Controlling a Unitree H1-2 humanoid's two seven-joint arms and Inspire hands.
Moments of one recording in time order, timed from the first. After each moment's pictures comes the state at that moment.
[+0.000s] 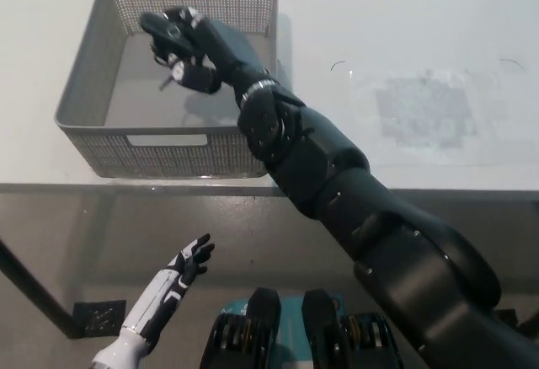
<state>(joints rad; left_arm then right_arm) -0.05 0.19 -0.10 0.14 0.04 -0.21 -0.21 -1.28 0.19 0.30 1.38 -0.43 -0.18 -0.25</state>
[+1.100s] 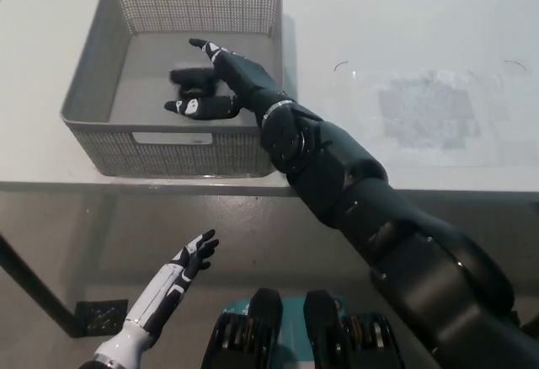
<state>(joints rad) -0.07 0.19 -0.11 0.14 0.06 -0.19 -0.22 -1.24 0.15 0.34 1.36 -0.43 -0.19 -0.14</state>
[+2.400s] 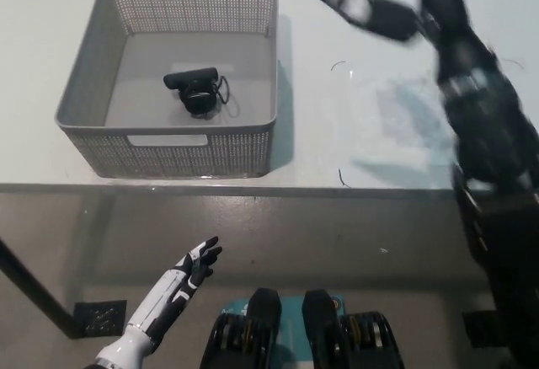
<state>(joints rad) -0.06 0.19 -0.11 0.14 0.07 -0.18 -0.24 -0.71 -0.14 0.06 -0.02 -0.21 -0.04 0.03</state>
